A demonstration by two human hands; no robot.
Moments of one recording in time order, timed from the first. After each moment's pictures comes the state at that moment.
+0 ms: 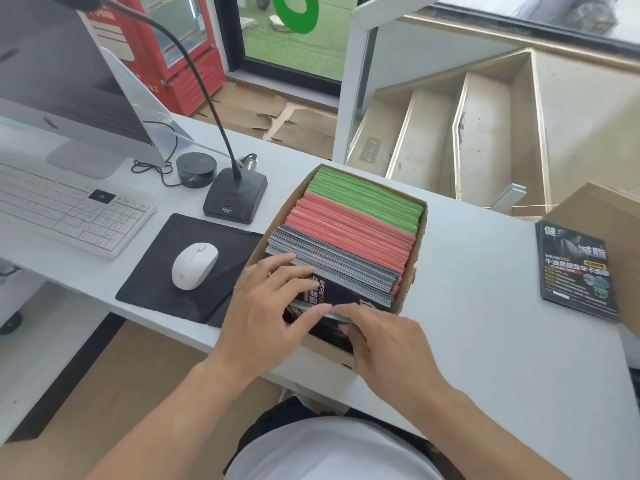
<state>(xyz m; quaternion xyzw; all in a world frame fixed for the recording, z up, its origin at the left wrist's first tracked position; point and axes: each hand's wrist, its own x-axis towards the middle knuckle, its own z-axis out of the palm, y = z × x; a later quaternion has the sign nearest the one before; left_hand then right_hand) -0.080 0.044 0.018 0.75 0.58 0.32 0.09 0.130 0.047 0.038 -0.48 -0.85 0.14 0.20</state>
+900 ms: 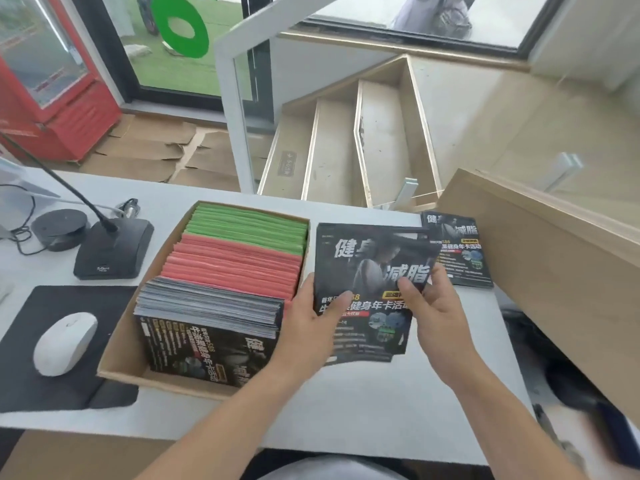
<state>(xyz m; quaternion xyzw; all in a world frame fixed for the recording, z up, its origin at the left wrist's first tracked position) 0.117 0.095 0.061 0.48 0.51 0.42 0.58 0.295 0.087 0.074 -0.55 -0.38 0.51 0.55</state>
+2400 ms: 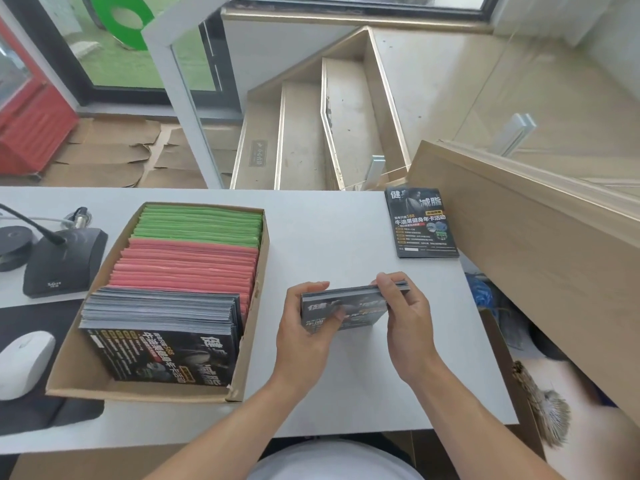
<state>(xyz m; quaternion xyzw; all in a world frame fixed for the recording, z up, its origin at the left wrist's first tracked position) 0.172 0.070 0.001 0.48 0.51 0.47 0.54 0.321 0.061 0.036 -0.56 -0.30 0.49 0.60</state>
